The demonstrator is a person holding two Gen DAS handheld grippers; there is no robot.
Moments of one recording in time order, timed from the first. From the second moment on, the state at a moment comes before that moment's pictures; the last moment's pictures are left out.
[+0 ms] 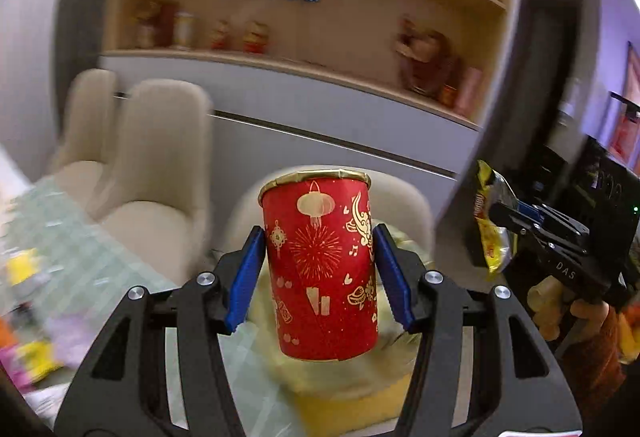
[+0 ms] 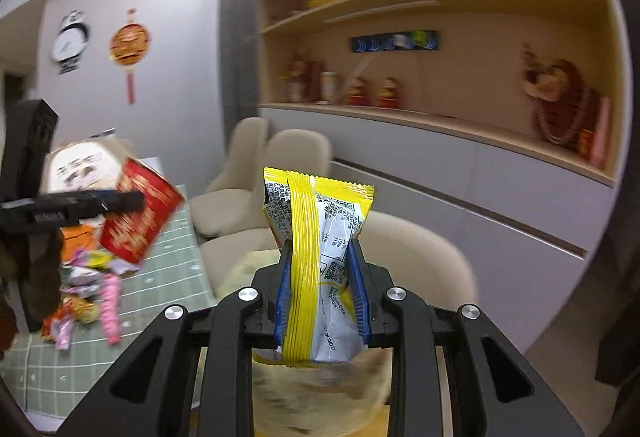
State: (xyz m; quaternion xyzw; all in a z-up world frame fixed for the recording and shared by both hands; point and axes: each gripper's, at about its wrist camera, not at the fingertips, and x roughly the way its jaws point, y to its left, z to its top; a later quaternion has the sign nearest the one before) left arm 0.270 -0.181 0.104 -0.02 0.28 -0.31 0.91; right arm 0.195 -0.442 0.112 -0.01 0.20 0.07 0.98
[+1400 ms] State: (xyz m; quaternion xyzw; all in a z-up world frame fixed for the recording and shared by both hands) left arm 0.259 -0.118 0.033 -0.02 0.38 -0.24 0.89; right arm 0.338 -0.385 -0.005 -0.03 0.48 0.10 0.87
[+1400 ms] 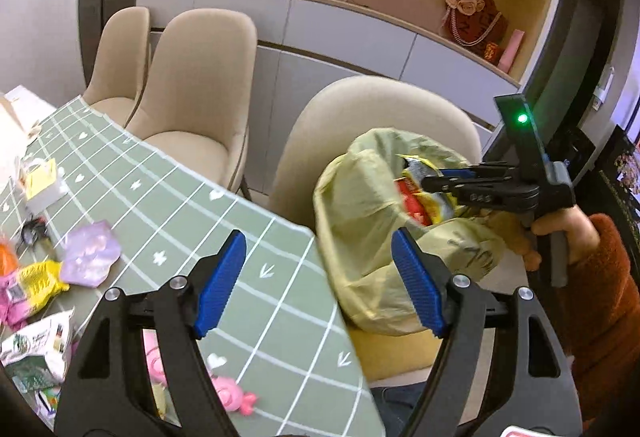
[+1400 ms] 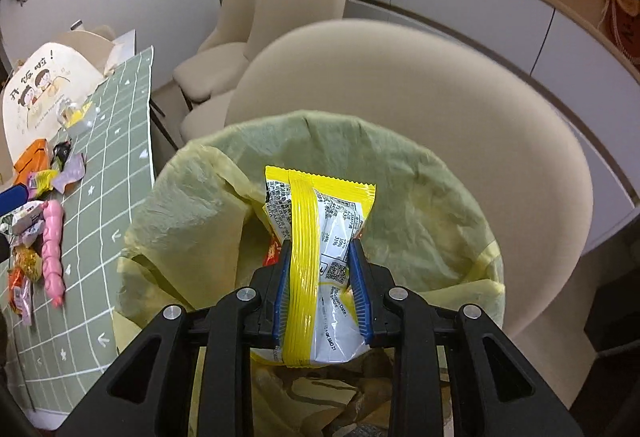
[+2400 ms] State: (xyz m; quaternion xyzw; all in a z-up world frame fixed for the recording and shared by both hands) left arm 0.250 -0.117 0.008 -0.04 0.40 -0.23 0.89; right arm 0.268 -0.402 0.019 0.01 0.32 0.05 0.95
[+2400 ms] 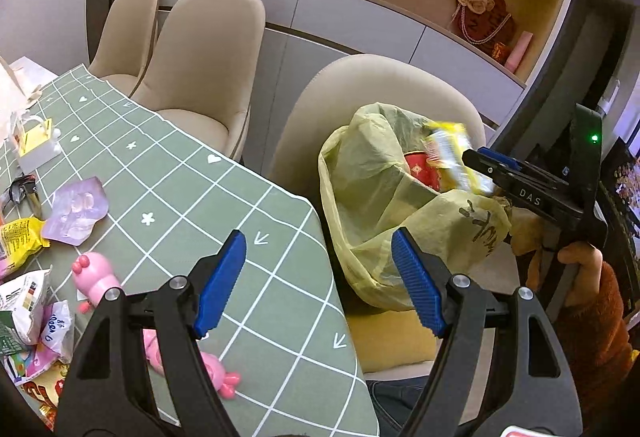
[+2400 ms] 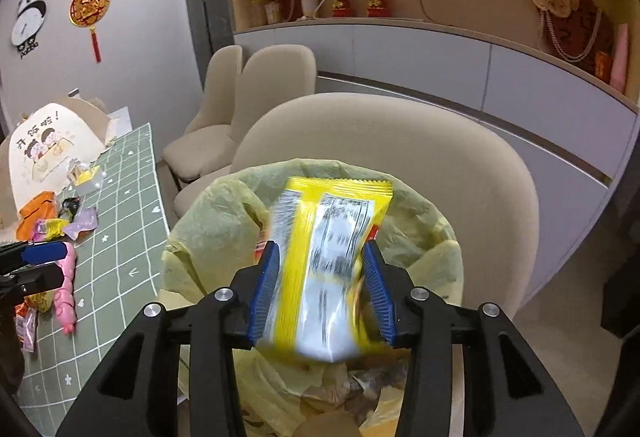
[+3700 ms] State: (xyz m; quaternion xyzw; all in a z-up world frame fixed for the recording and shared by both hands) left arm 0.139 0.191 -0.003 -0.12 0.40 -0.01 0.91; right arm 0.144 -0.099 -0.034 -0.08 0.37 0.28 0.88
